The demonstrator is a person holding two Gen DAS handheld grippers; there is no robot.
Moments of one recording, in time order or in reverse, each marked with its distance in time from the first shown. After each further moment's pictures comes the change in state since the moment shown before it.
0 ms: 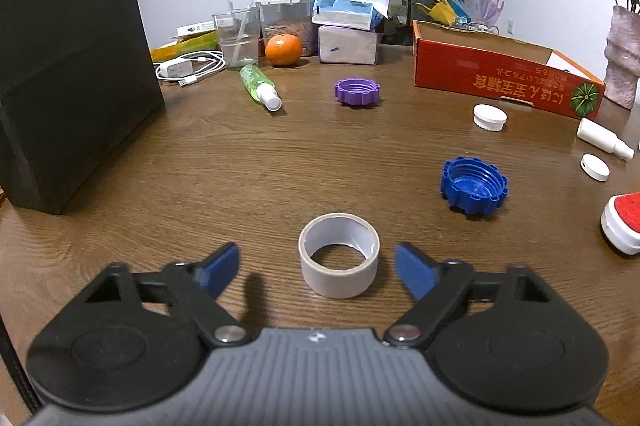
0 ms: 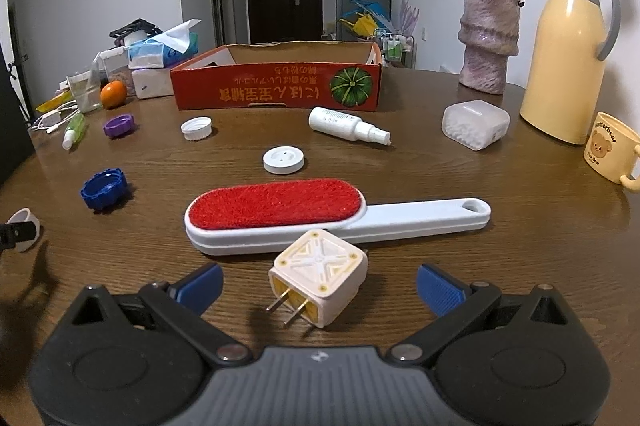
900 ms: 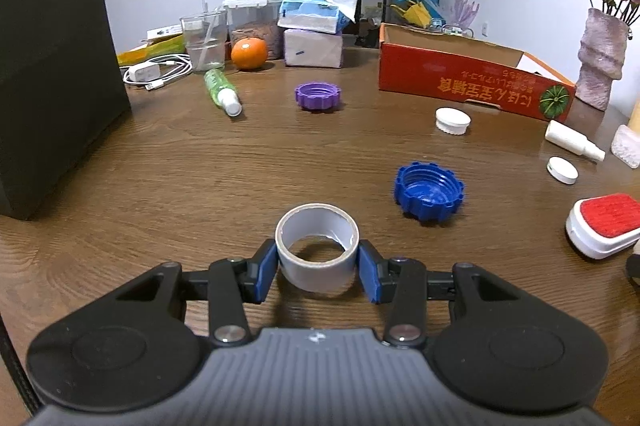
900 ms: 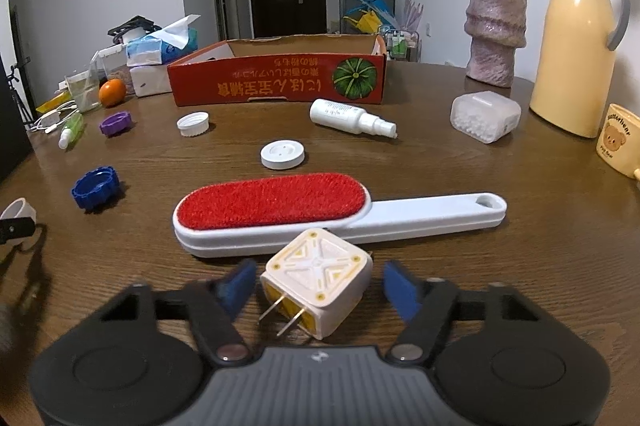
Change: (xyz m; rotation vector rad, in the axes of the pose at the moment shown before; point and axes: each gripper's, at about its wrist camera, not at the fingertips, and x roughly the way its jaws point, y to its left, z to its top) left arm -0.002 -0.018 0.004 0.006 -0.005 -0.083; right arm 0.020 -0.006 -0.002 0.013 0.008 0.031
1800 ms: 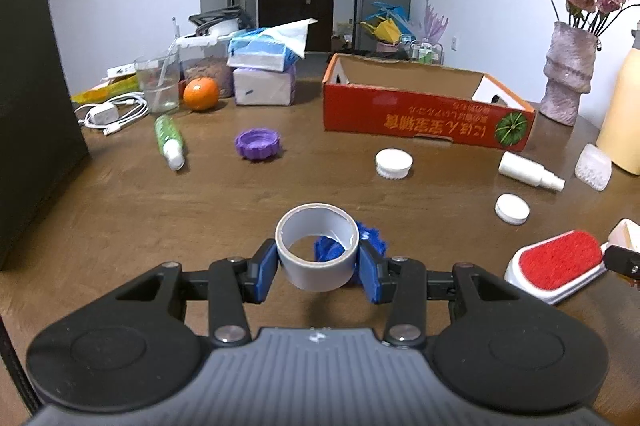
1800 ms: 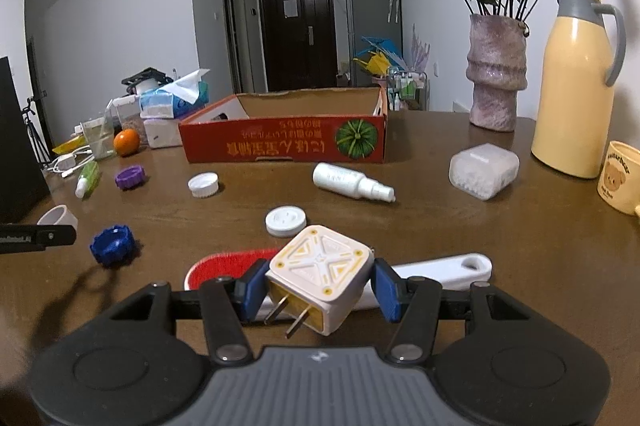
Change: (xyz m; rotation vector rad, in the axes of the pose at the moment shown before) left arm -0.007 -0.048 0.039 0.043 -0.058 -0.068; right arm -0.019 -0.014 0.026 0.005 -0.143 0.044
